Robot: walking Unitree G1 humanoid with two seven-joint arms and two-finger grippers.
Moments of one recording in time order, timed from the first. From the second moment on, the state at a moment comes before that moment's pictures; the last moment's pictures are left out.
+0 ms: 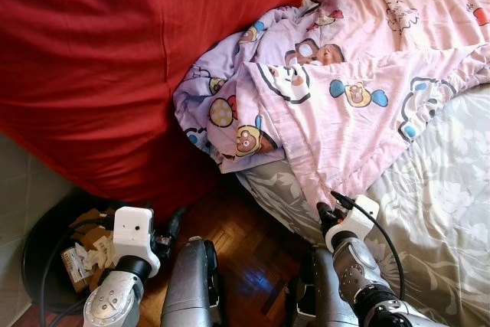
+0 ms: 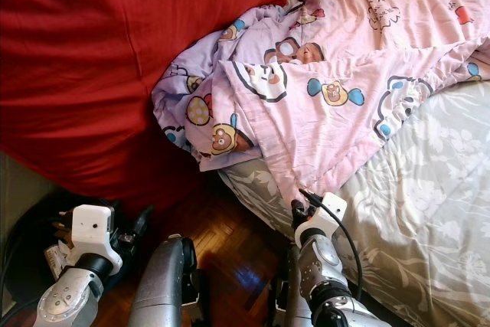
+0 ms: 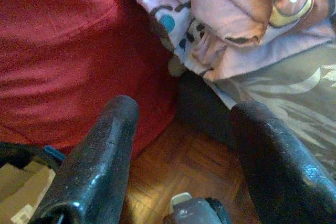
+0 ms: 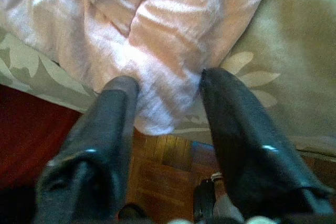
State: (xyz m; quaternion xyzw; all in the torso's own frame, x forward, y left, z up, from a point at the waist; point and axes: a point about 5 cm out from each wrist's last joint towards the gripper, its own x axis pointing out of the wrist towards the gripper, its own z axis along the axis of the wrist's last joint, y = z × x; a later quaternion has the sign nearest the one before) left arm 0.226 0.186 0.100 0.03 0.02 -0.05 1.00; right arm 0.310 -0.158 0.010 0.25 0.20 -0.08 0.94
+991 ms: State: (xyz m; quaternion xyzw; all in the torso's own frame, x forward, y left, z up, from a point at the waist) left arm 0.211 0.188 0.099 0.03 0.04 -0.04 1.00; right arm 0.322 -0.151 0.024 0.28 0.17 -0.06 0.94
